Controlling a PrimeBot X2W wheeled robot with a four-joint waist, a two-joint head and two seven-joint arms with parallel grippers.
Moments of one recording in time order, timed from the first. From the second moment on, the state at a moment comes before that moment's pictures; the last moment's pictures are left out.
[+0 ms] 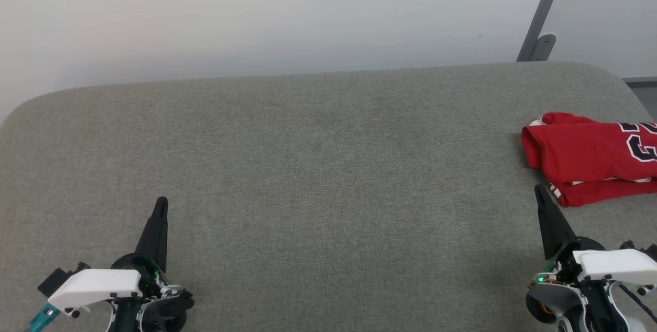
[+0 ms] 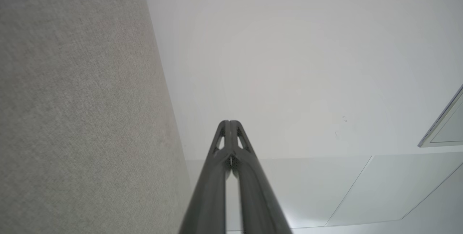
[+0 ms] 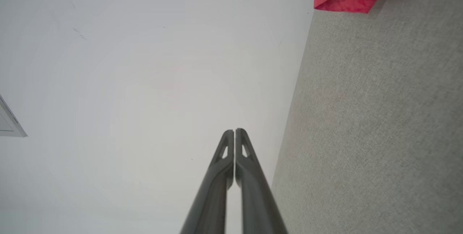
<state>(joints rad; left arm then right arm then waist) -0.10 0.05 0.11 0.25 -1.61 -0.13 0.11 -0.11 -0.05 -0.11 0.25 1.61 0.13 0.11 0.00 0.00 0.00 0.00</state>
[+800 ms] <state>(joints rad) -0.10 0.05 0.11 0.25 -1.61 -0.13 0.11 -0.11 -0.05 -0.11 0.25 1.61 0.13 0.11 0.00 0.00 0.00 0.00</state>
